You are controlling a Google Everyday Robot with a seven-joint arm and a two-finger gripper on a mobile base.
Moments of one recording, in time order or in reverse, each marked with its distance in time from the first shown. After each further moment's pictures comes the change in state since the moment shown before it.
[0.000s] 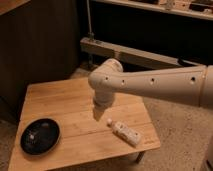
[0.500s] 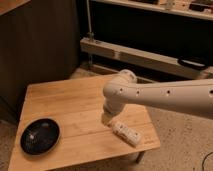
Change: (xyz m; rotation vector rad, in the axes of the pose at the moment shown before) arm 0.027 -0.020 0.024 0.000 -0.067 -0.013
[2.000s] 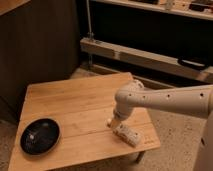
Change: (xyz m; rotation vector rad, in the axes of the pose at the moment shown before) arm 0.040 -0.035 0.073 -0.045 0.055 0.022
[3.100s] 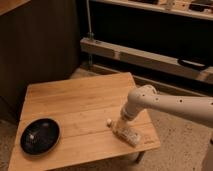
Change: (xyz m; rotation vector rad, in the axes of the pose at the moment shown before) arm 0.009 -0.025 0.033 -0.109 -0.125 -0.224
